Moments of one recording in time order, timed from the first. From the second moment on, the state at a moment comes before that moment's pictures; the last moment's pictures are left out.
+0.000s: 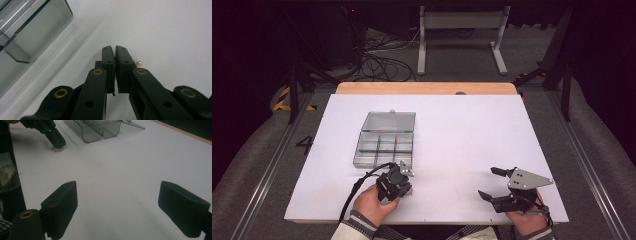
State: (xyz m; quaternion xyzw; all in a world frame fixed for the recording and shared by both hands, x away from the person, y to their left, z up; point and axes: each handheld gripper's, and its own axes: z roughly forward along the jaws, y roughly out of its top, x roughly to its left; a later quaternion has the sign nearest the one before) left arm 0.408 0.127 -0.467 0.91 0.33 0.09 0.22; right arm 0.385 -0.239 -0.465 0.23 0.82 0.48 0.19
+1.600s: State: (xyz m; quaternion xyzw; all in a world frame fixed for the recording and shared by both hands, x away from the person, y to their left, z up) left arm 0.391 0.146 -0.414 0.89 0.31 0.17 0.30; right arm 0.385 -0.239 -0.466 0.23 0.83 0.48 0.19
